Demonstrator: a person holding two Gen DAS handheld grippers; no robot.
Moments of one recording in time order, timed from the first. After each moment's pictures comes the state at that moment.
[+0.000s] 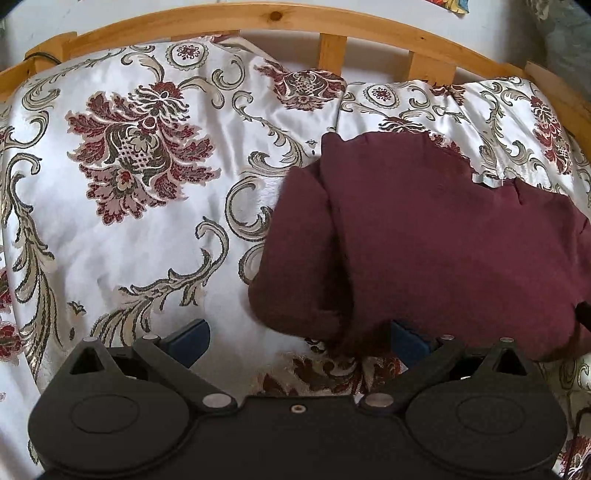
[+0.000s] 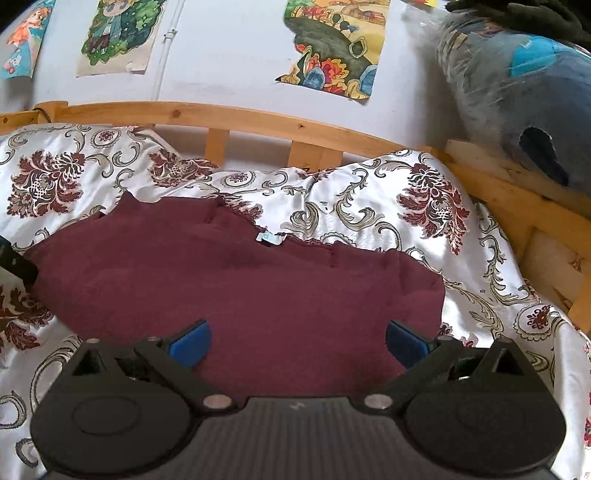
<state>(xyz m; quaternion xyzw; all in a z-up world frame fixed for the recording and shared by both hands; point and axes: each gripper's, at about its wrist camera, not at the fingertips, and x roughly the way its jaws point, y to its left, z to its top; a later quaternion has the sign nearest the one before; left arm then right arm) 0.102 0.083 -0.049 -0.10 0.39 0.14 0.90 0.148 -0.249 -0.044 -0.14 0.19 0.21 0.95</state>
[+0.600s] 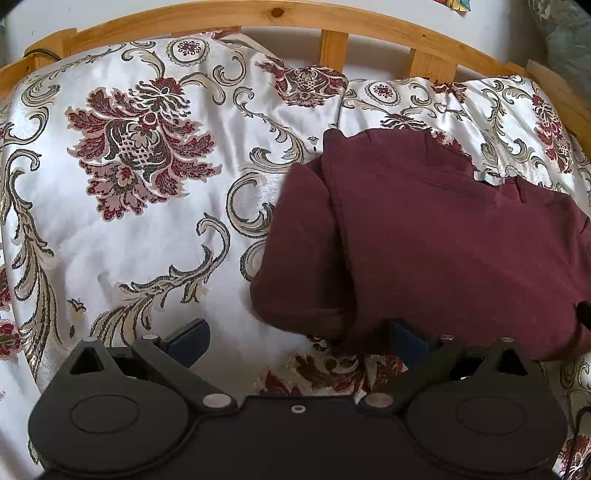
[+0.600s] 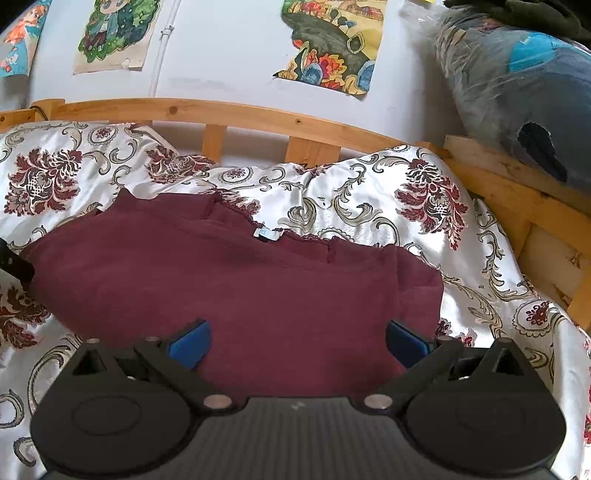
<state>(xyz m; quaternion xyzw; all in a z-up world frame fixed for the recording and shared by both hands) 0.102 0.084 -0.050 -0.11 0.40 0.14 0.90 0.150 -0.249 -0.047 -0.14 0.19 0.21 0.95</state>
